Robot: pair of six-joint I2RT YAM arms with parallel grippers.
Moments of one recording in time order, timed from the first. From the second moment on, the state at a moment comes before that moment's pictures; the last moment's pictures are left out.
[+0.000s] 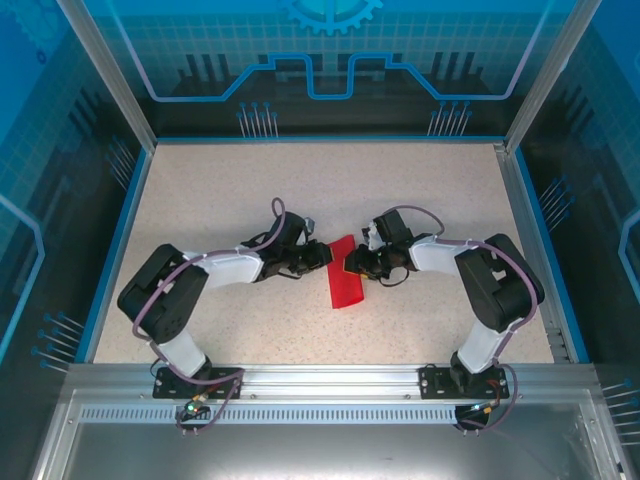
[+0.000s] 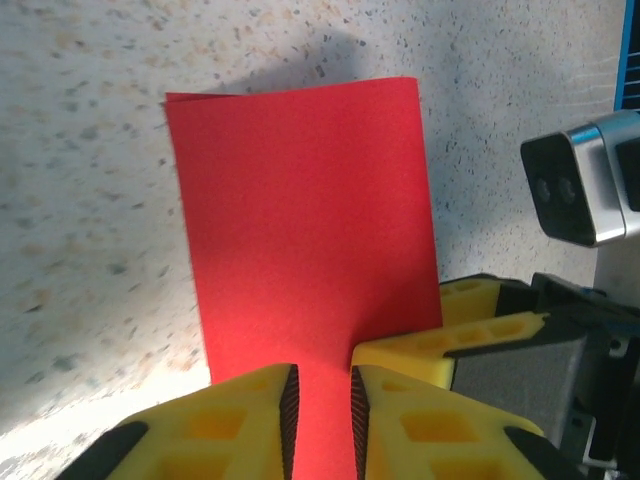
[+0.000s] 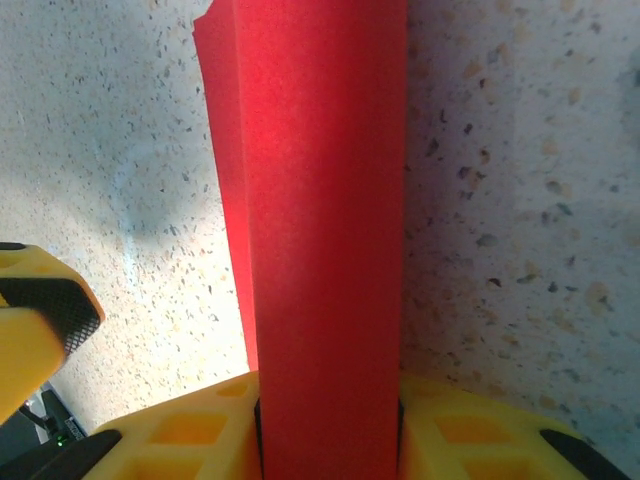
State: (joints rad) left arm -0.58 1.70 0.83 0.08 0.35 -0.93; right arm 0.46 1.74 0.83 -0.15 -0.52 0.69
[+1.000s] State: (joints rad) left arm -0.60 1.88 0.98 -0.03 0.30 -0.92; right arm 0.46 1.67 0.83 -0.26 -0.49 0.65
